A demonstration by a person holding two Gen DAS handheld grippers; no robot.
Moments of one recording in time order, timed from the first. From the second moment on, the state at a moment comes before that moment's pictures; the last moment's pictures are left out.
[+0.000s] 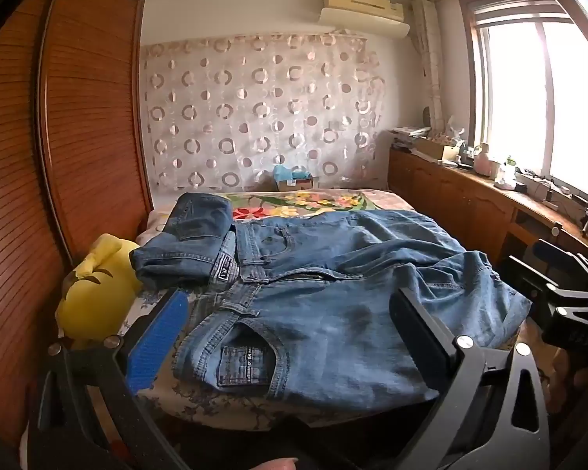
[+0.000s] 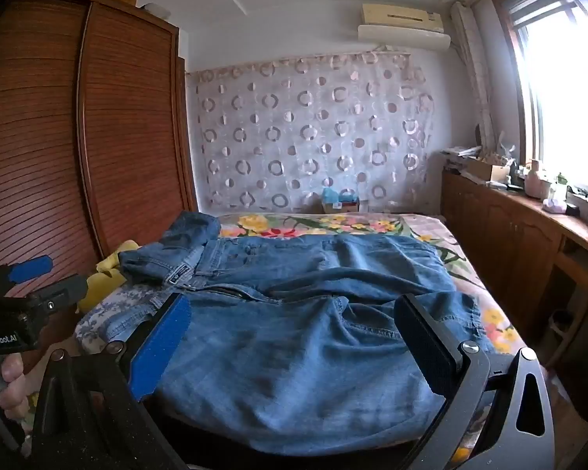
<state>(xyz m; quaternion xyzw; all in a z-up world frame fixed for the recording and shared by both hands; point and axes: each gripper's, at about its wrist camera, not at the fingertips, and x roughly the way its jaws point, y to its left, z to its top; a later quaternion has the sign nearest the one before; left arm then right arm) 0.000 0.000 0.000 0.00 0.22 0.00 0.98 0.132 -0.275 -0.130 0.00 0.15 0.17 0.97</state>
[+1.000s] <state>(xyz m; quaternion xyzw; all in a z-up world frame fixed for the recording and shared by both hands) 0.000 0.000 0.001 0.00 0.21 0.00 0.98 0.130 -0.277 -0.131 0.01 0.15 0.17 0.97</state>
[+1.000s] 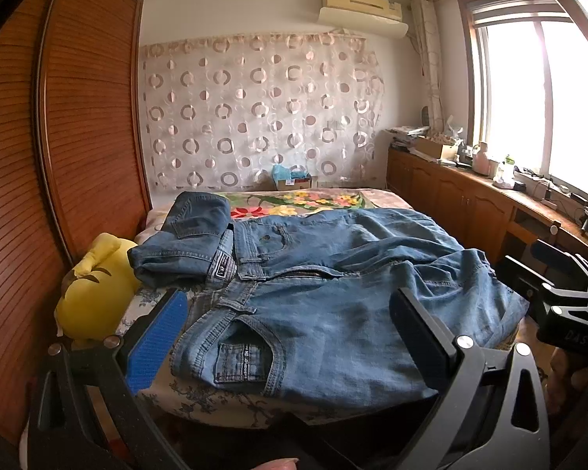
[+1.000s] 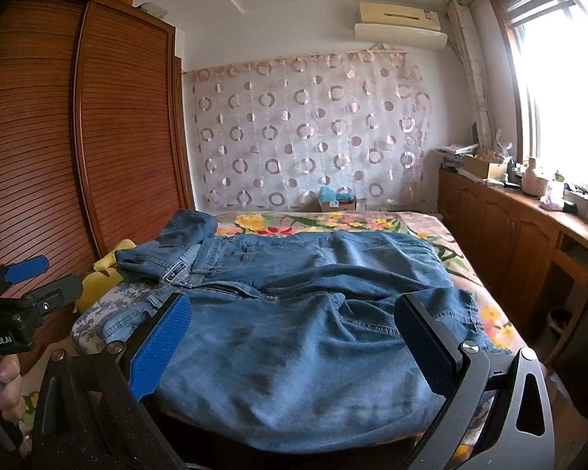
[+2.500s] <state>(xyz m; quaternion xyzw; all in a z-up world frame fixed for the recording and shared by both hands) -0.001 0.000 0.001 0.00 0.21 0.00 0.98 0.127 -0.279 -0.129 0.01 0.14 0.16 0.98</state>
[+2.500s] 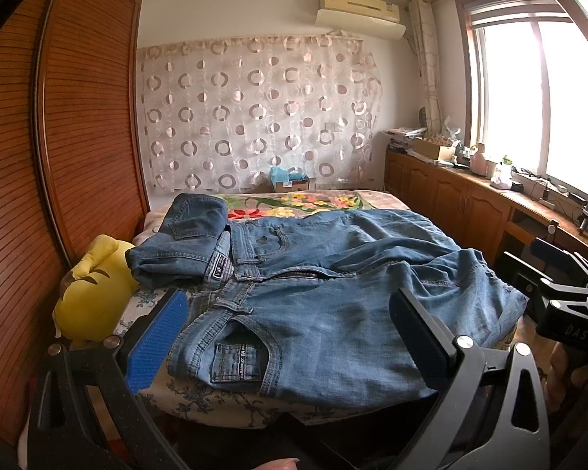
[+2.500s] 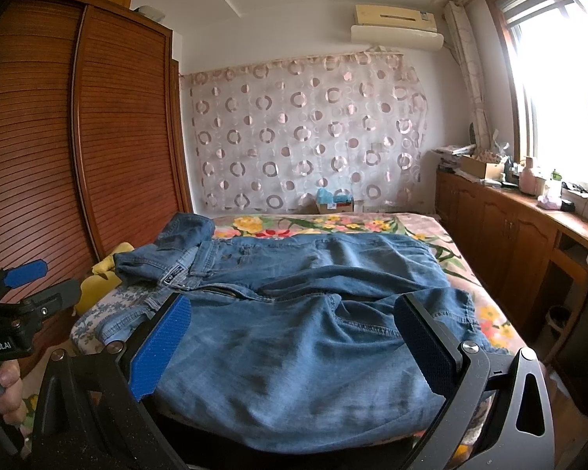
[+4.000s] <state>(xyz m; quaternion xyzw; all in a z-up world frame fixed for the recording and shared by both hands) 0.033 0.011 -0.042 -0.01 0.28 0.00 0.96 0.146 -0.293 -0.150 0.01 0.19 0.13 0.97</state>
